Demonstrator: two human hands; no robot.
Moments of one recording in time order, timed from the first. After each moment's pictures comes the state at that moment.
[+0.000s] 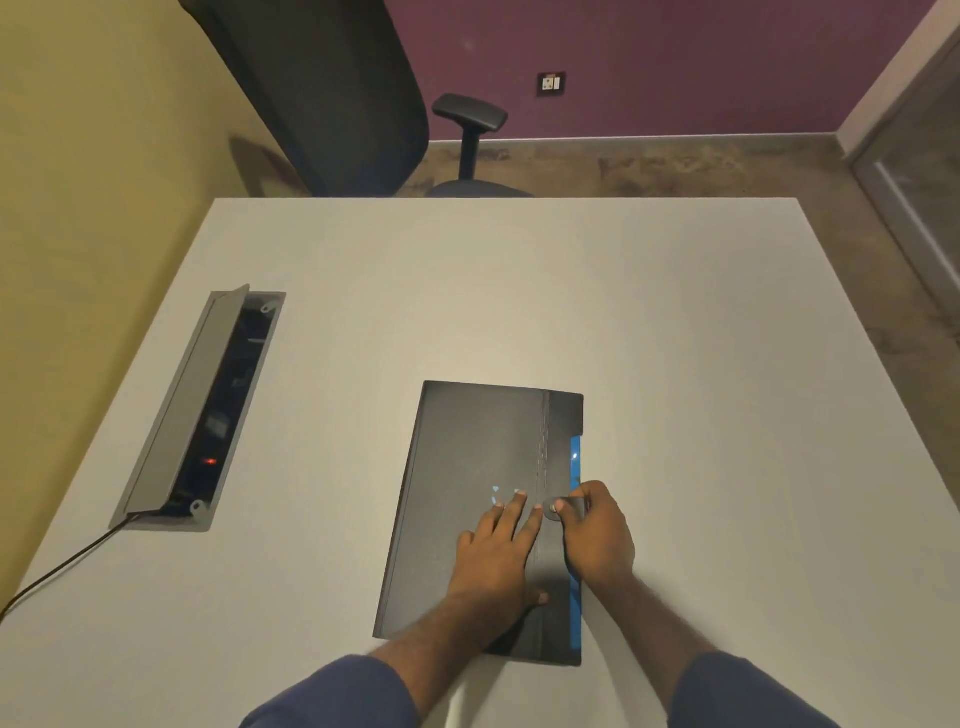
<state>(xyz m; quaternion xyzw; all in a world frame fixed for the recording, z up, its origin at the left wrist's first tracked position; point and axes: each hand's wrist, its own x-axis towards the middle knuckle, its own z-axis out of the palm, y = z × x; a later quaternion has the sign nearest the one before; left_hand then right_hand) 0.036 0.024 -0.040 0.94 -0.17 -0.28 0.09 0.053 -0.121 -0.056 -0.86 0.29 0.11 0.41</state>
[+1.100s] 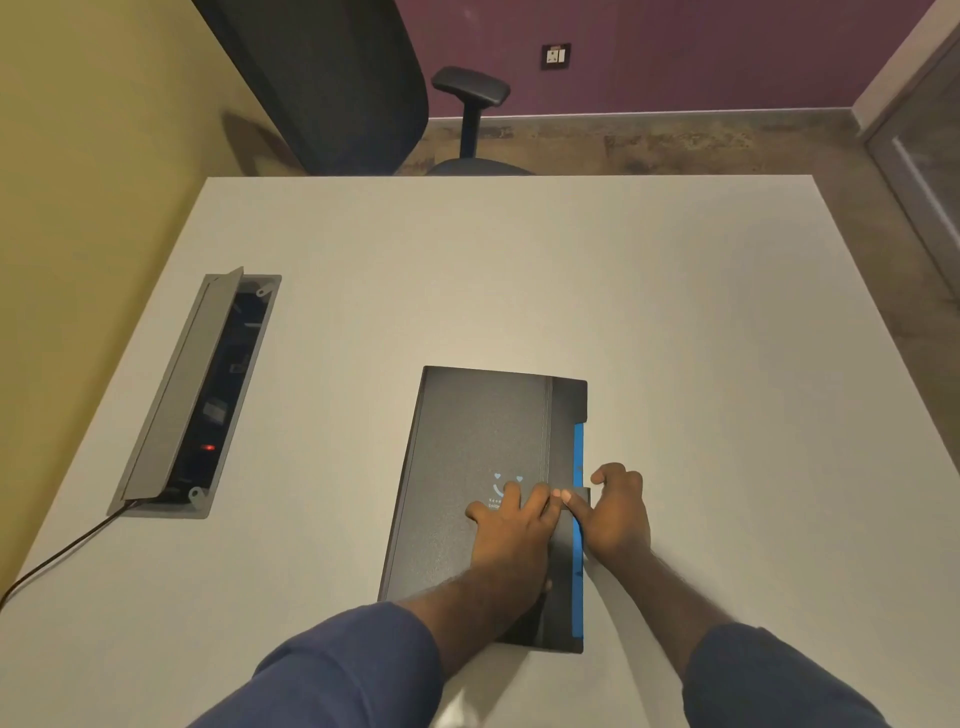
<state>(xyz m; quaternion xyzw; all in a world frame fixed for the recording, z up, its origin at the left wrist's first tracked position) 0.051 -0.003 -0.015 0.93 -0.22 -0.30 -0.06 0.060 -0.141 -0.066 -0.88 0.27 0.10 0.37</state>
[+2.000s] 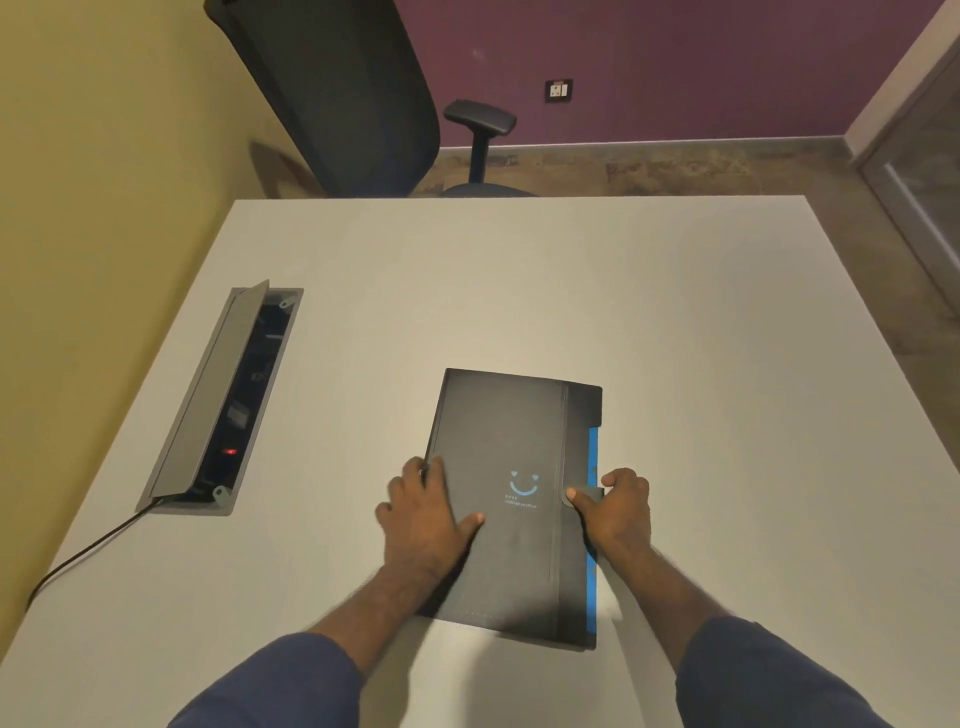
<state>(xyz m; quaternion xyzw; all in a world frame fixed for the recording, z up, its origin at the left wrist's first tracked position) 0.055 0.102 -0.021 0.98 0.06 -0.14 0.10 0.061 -0.129 -0.058 -0.86 0.31 0.08 0.40</state>
